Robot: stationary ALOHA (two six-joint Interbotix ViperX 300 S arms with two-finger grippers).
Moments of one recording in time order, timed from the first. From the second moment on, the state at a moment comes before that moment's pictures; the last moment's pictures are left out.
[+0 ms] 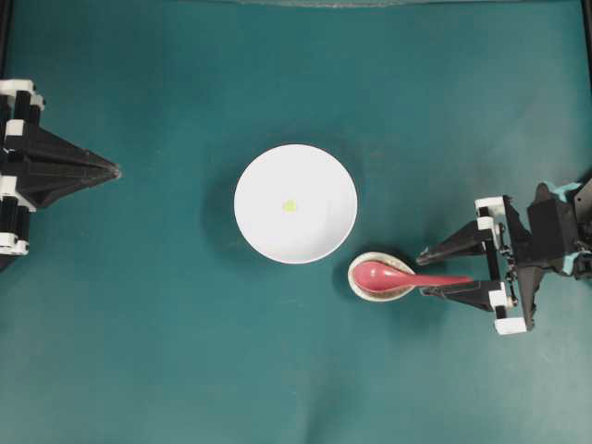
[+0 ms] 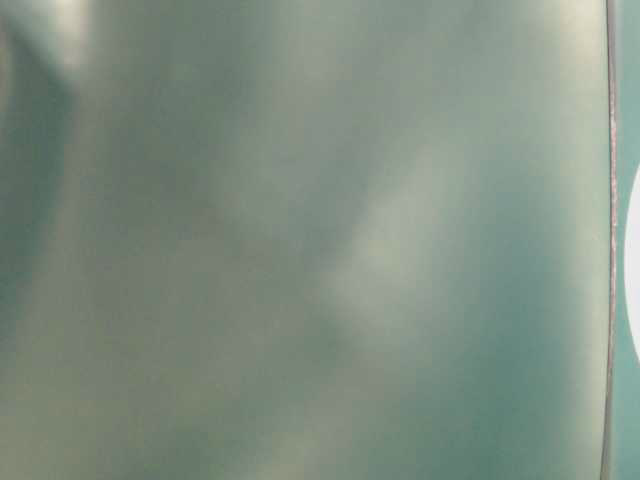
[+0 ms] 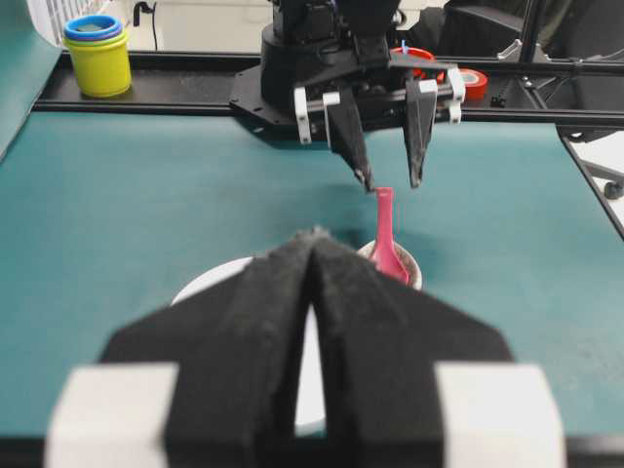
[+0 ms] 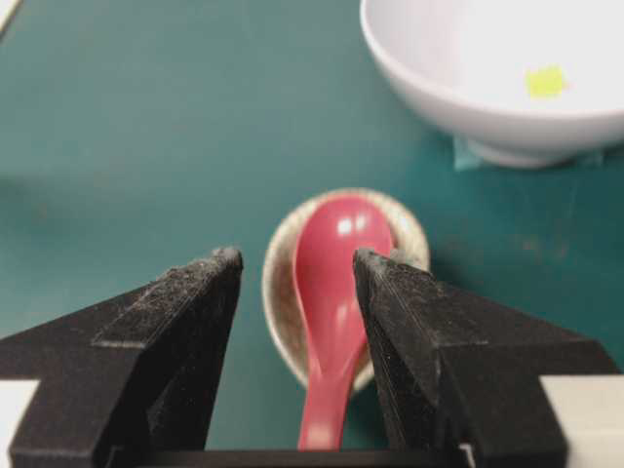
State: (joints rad) left arm 0.00 -0.96 1.18 0.01 -0.25 0.00; right arm 0.40 -0.07 1.32 0.38 -1.03 0.07
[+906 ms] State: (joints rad) left arm 0.00 -0.96 1.18 0.01 -0.26 0.00; right arm 0.49 0.20 1.31 0.48 -1.18 0.18
